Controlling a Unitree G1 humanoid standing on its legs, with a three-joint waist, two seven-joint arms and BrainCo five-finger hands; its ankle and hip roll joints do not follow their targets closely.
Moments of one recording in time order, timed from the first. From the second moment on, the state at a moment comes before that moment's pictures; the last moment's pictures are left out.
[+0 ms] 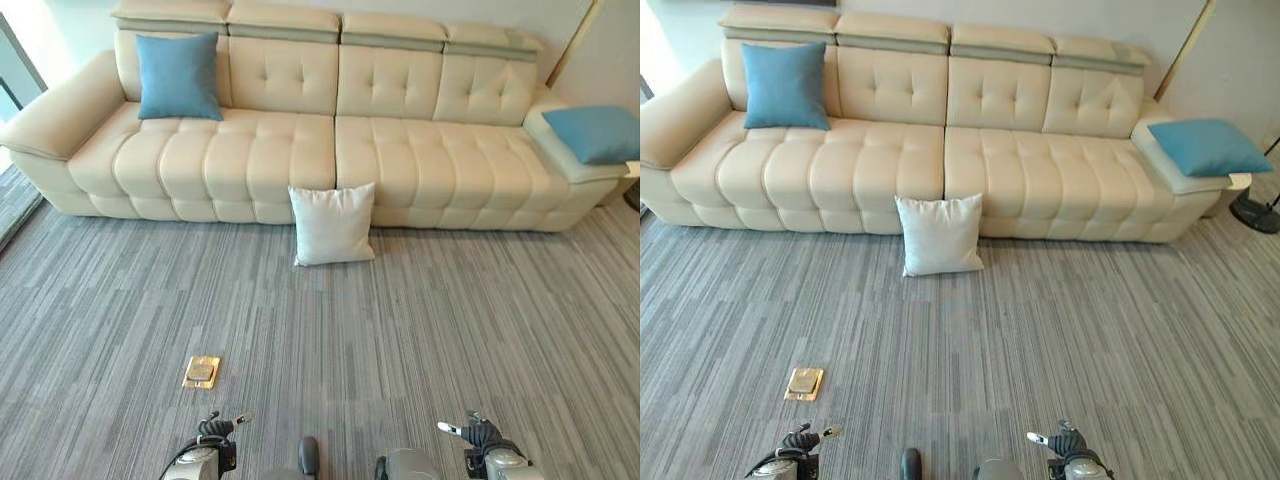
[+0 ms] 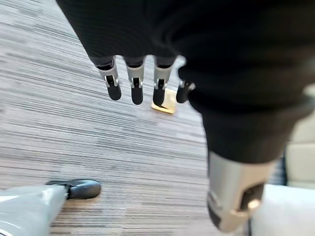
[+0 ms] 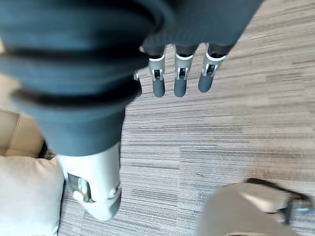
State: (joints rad) left arm -0.03 0.29 -0.15 0.99 -0.36 0.09 0.19; right arm -0.03 -0.26 0.15 0.99 0.18 0.08 -0.16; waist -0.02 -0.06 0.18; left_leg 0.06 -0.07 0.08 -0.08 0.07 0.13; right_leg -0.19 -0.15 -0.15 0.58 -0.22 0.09
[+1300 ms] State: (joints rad) left arm 0.01 0.21 -0.11 1.01 -0.42 0.10 0.20; right arm -0.04 -0.33 0.14 1.05 0.19 0.10 -0.18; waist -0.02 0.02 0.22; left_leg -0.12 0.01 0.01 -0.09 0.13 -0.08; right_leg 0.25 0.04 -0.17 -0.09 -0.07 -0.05
